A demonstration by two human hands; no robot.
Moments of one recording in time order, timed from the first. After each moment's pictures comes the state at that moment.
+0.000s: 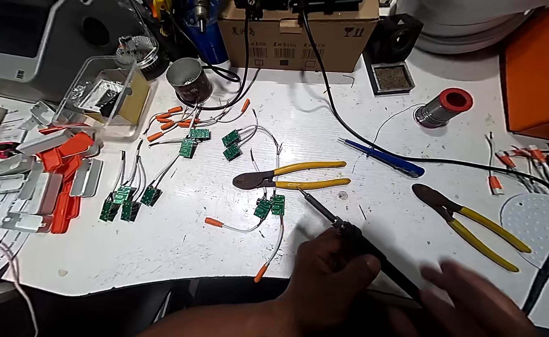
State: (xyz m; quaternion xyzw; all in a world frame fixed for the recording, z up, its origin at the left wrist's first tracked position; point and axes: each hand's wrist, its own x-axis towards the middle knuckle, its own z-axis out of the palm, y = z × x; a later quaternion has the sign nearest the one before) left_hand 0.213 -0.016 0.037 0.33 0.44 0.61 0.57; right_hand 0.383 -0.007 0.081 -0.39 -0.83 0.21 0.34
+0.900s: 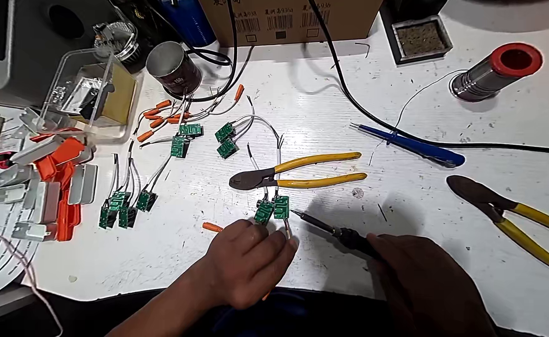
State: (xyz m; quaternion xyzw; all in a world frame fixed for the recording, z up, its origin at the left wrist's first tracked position) left_hand 0.079 -0.036 0.014 0.84 0.45 0.28 -0.08; right_hand 0.380 0.048 0.005 -0.32 -0.90 0.16 0.26
